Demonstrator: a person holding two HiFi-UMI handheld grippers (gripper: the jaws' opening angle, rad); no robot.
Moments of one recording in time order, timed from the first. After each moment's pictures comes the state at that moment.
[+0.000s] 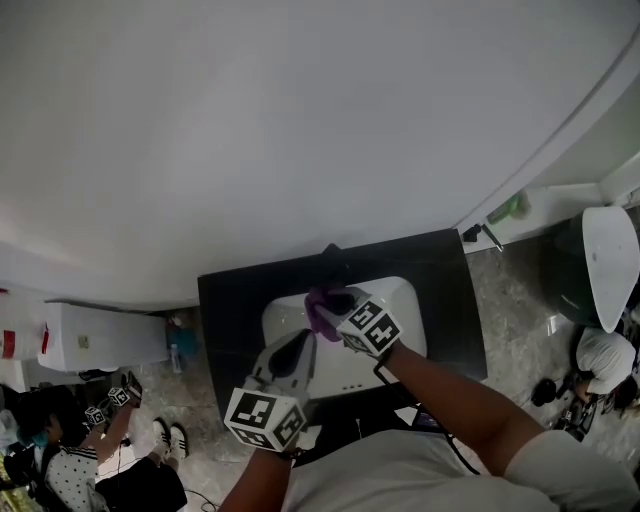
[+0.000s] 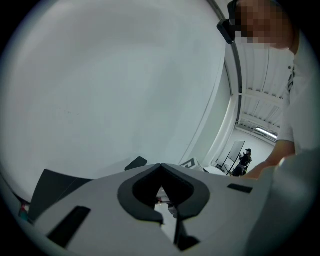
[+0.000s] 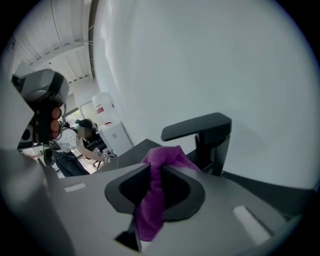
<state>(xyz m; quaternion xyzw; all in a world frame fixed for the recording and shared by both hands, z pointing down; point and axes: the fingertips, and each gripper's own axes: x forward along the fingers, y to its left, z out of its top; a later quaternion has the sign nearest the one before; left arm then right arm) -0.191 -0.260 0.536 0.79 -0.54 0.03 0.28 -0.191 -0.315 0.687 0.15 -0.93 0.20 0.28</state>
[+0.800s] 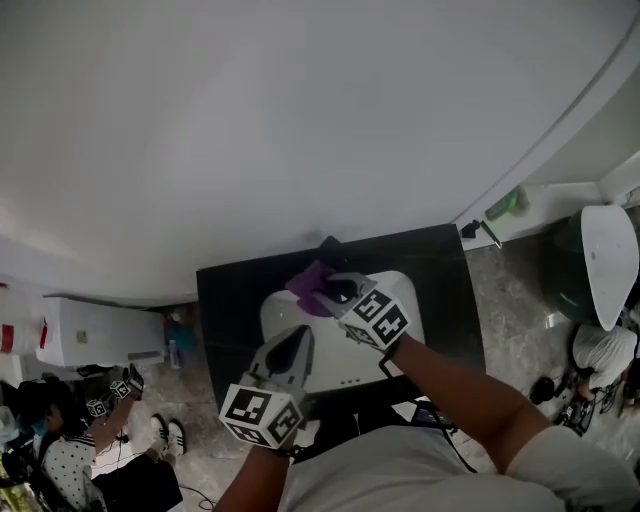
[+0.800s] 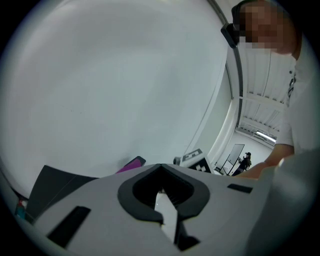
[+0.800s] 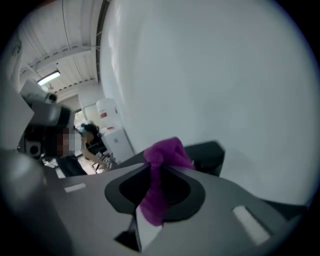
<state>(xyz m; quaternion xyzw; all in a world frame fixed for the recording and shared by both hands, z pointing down) -0.193 -0.252 0.533 0.79 -0.54 0.01 0.29 -0.191 -0.323 0.646 0.14 -0.94 0.18 0.26</state>
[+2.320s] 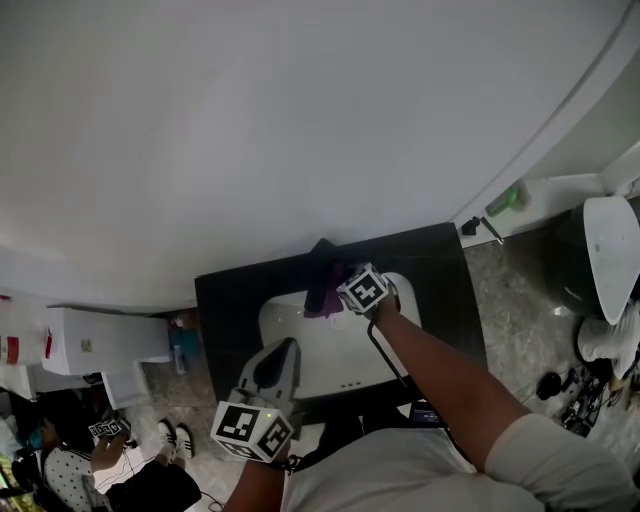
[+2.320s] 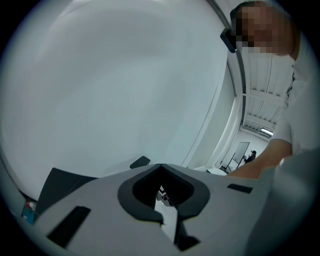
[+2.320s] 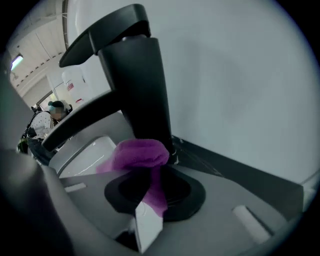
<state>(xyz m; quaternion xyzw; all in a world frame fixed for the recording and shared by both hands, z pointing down) -0.199 -0.245 0.530 0.77 -0.57 0.02 0.28 -0.133 -0.396 0.813 0.23 -0.85 0.21 0.43</state>
